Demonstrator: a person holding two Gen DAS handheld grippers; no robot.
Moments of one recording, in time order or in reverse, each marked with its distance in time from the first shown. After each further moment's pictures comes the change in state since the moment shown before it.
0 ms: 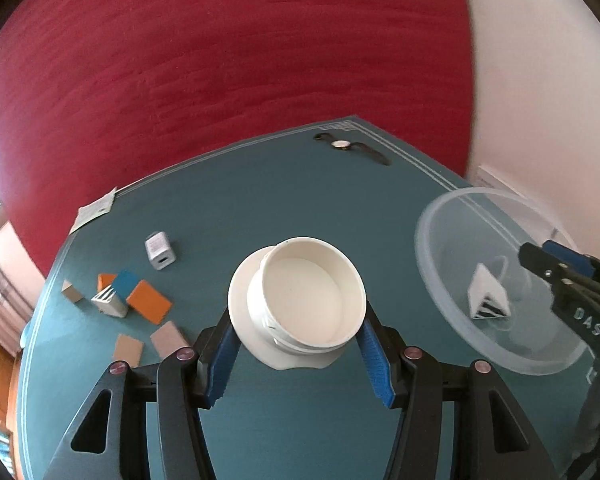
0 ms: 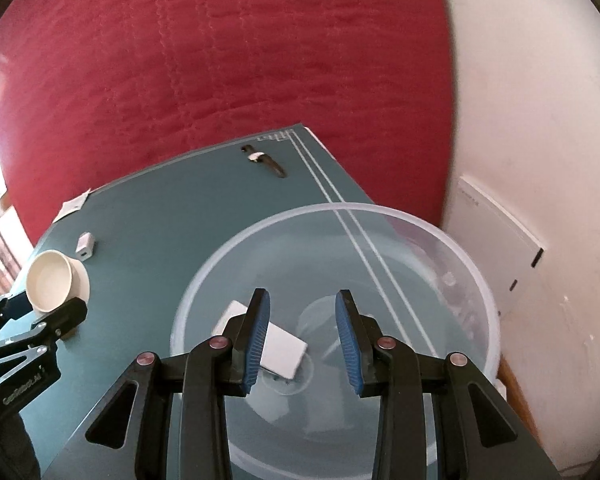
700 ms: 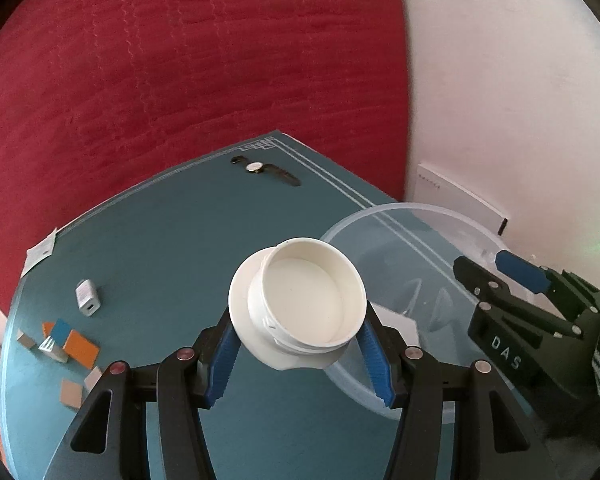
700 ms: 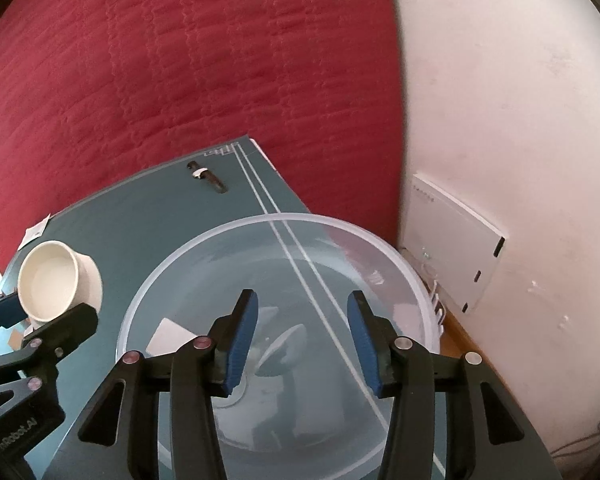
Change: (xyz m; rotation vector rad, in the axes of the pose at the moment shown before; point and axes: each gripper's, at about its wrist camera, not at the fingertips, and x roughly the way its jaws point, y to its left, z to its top) left arm 0.005 -0.063 0.031 0.101 -0.026 -0.171; right arm -0.006 -0.034 0.000 0.088 -0.033 -0.135
